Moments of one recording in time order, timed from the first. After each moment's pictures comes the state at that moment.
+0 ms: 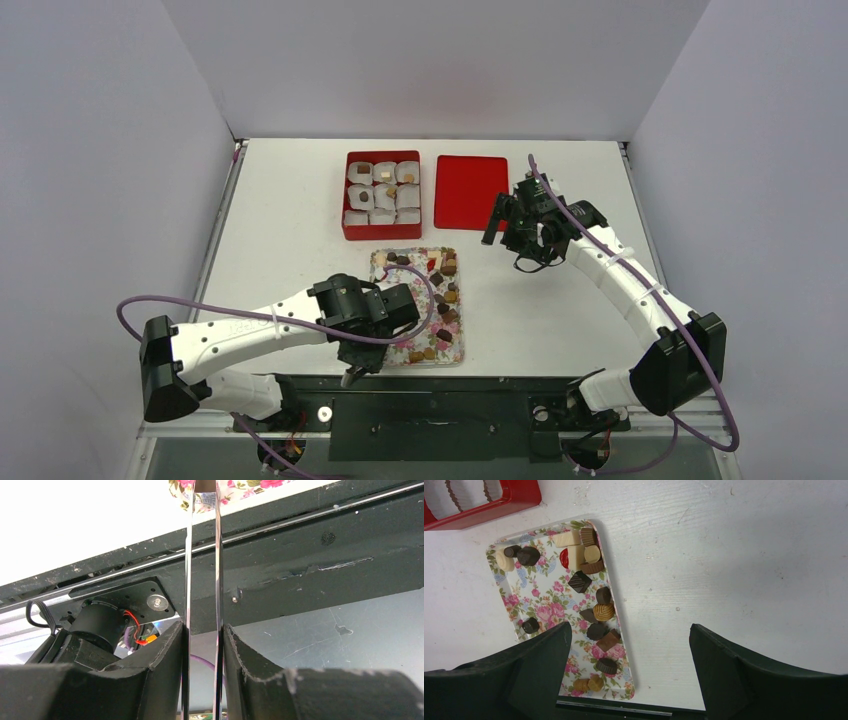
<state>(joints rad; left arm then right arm) -1.21 1.28 1.16 -1.36 -0.14 -0.89 0.44 1.38 1.24 -0.84 0.06 0.67</state>
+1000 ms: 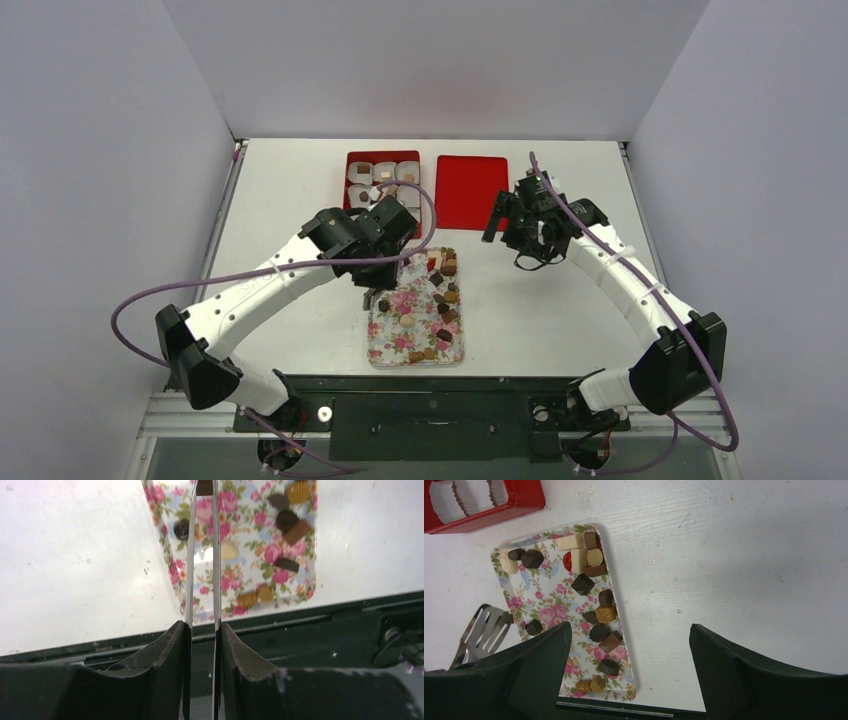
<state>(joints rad) -0.91 1.42 1.49 -1.28 -0.25 -0.71 0.43 1.39 1.26 -0.84 0.06 0.67</state>
